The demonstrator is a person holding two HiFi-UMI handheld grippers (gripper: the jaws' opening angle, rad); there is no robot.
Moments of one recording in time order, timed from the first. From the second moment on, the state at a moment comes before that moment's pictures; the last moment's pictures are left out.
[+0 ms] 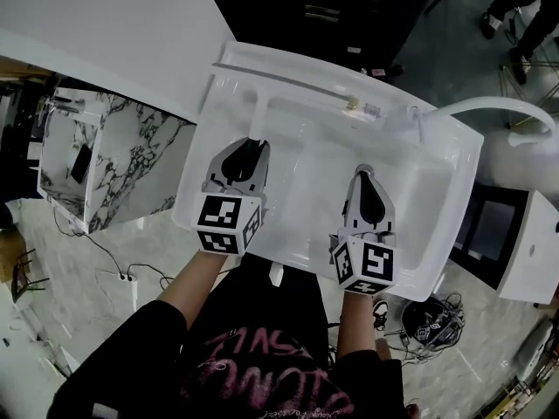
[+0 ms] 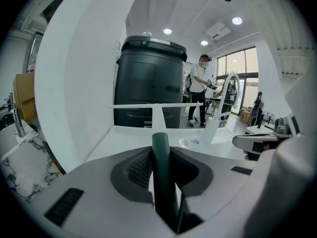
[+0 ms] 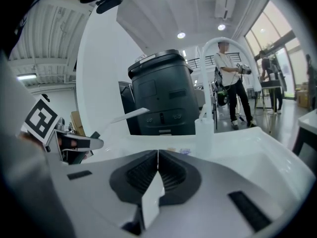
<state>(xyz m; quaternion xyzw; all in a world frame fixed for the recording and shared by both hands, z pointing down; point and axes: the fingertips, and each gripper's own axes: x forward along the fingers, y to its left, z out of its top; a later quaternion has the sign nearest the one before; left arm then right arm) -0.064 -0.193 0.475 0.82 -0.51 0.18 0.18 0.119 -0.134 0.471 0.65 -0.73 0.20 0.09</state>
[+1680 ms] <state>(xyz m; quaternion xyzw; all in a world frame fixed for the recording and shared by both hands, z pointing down) -0.051 -0.221 0.567 0.80 -0.51 0.24 0.22 0.120 -0.157 0.557 0.63 -0.72 0.26 0.11</state>
